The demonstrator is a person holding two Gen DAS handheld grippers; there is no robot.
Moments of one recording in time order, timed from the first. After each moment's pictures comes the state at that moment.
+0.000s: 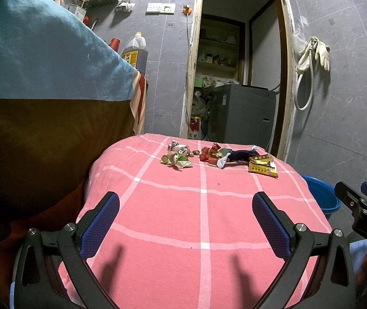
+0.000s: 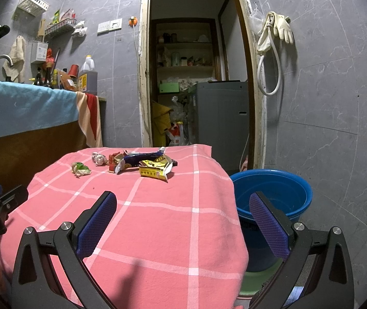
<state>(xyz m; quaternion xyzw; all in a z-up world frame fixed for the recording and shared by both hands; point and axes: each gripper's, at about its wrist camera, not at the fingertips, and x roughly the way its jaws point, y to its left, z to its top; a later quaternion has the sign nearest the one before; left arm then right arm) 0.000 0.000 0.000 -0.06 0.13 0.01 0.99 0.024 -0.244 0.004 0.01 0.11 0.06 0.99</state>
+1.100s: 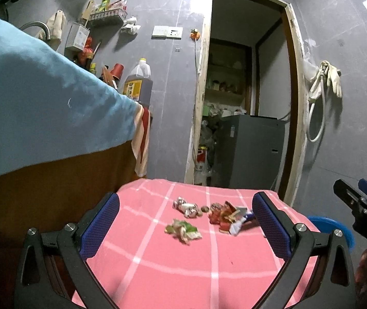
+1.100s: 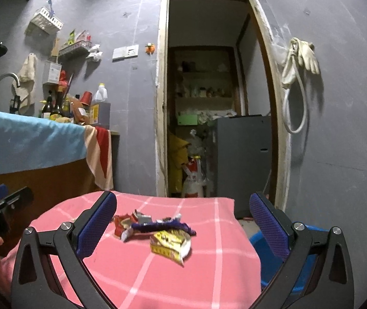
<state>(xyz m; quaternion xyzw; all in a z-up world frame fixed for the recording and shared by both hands) 0.075 0.025 0.052 -0.06 0.05 0.03 1.00 0.109 -0.222 0.061 -0.01 0.02 0.12 0.99</state>
